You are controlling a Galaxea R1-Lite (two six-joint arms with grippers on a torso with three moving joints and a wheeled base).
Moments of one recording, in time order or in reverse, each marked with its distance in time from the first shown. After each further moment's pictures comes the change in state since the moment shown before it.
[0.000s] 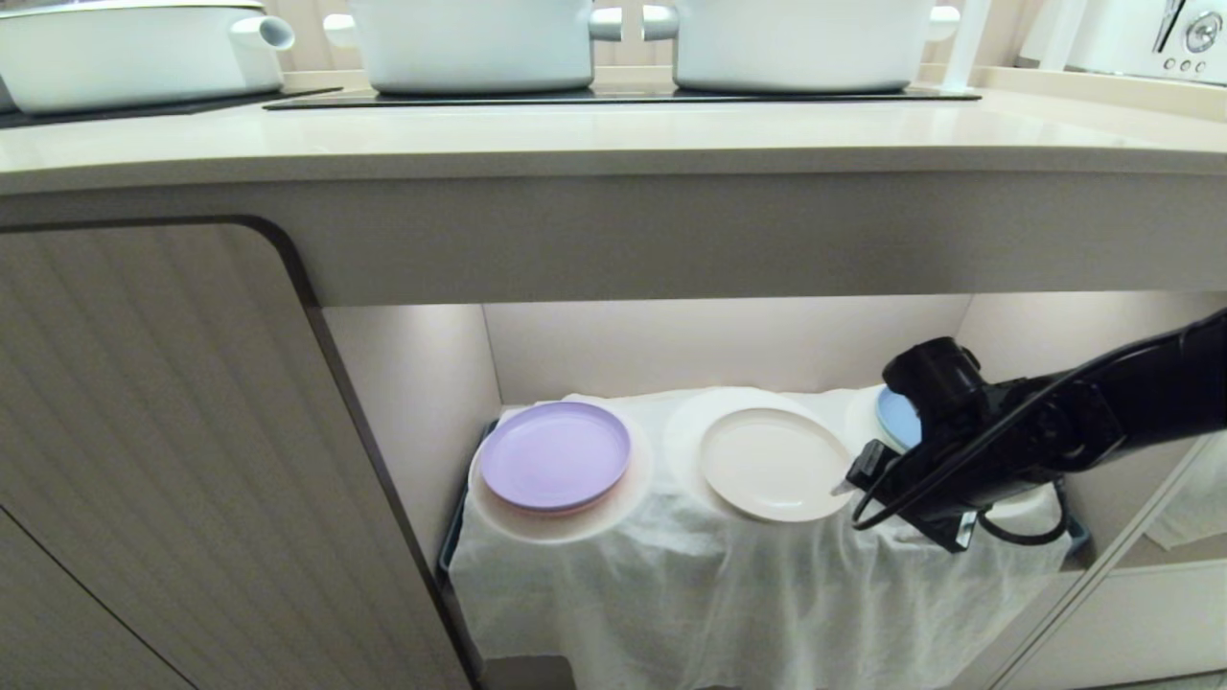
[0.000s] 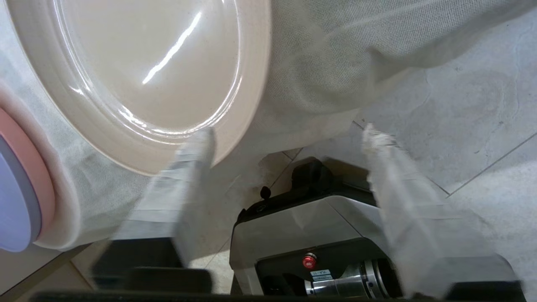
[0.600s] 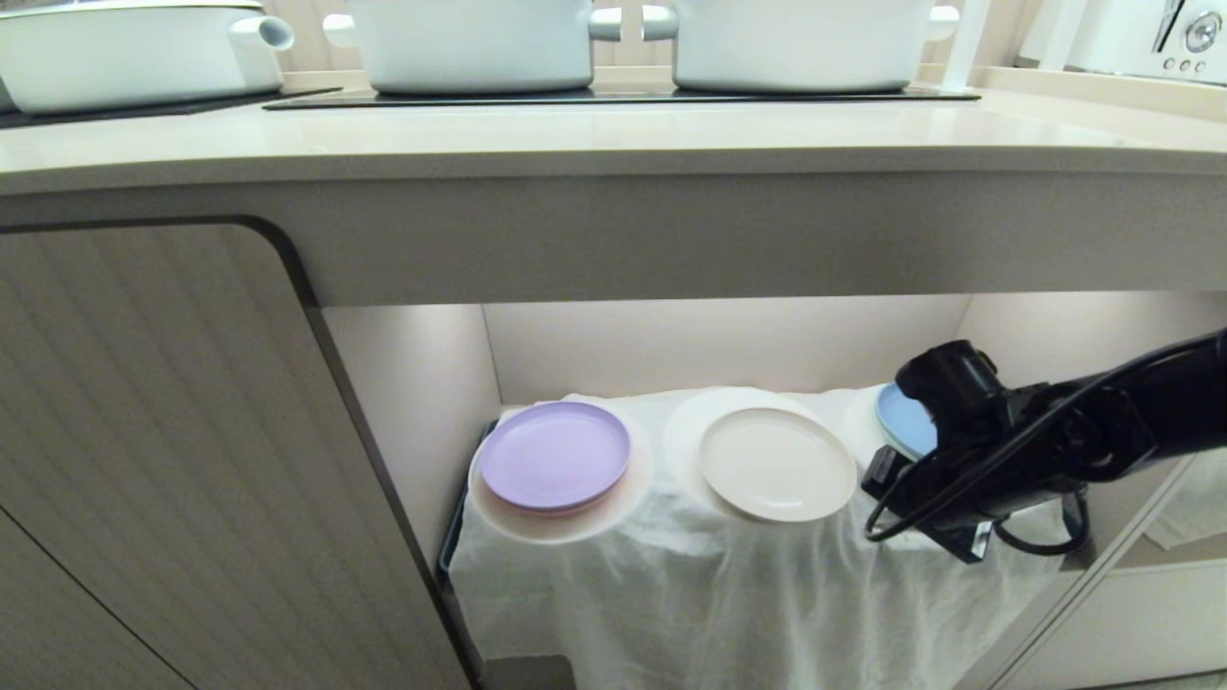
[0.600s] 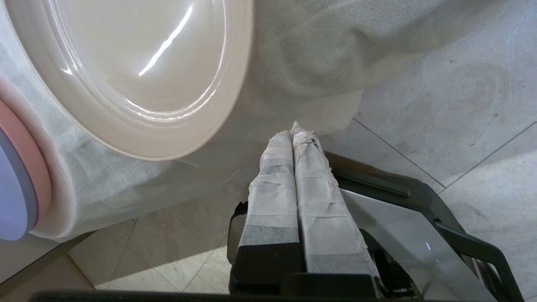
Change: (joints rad) left arm 0.000 0.000 0.000 0.000 0.000 0.000; right arm 0.000 -0.049 0.051 0.001 0.002 0.003
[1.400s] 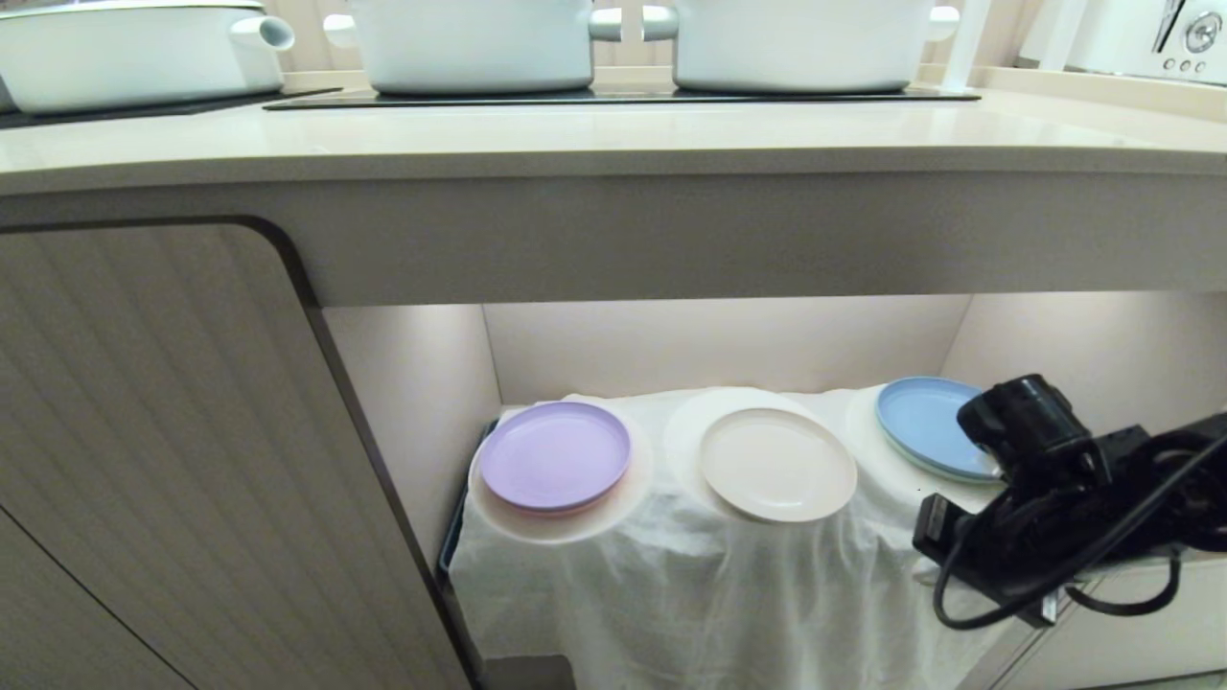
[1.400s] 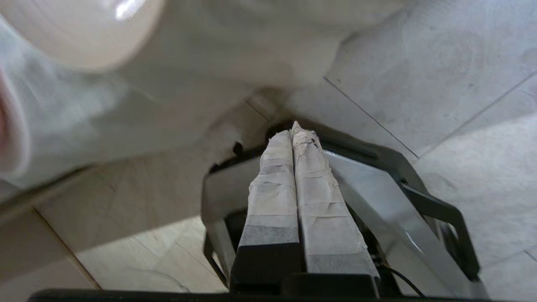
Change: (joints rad) left arm 0.000 0.000 0.000 0.000 0.000 0.000; right arm 0.000 -0.188 0.233 -0.002 0.052 -0.067
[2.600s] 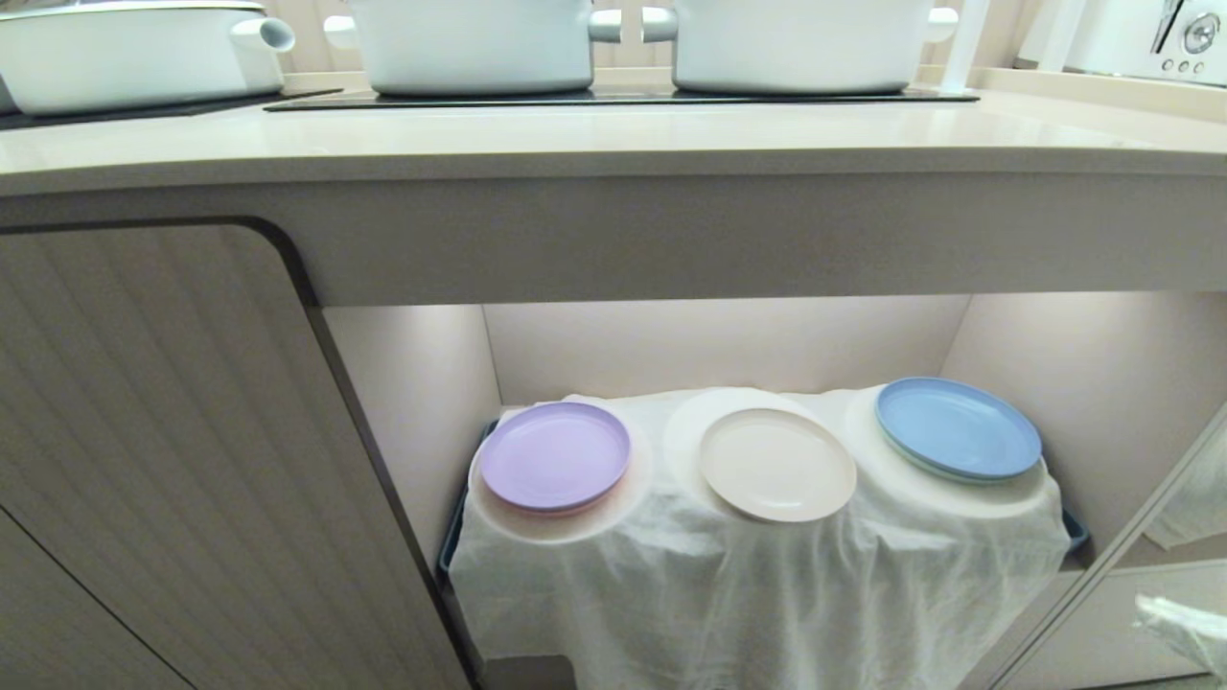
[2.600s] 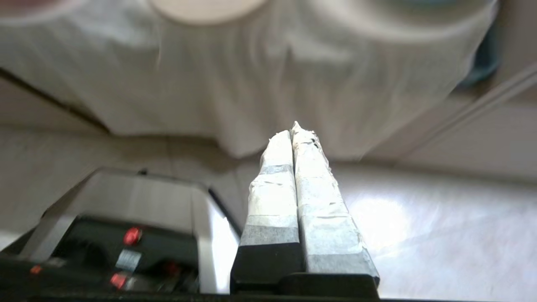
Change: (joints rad) left arm 0.000 0.000 0.000 0.000 0.000 0.000; right arm -0.042 -0.916 0.390 -0.073 -0.112 -0.747
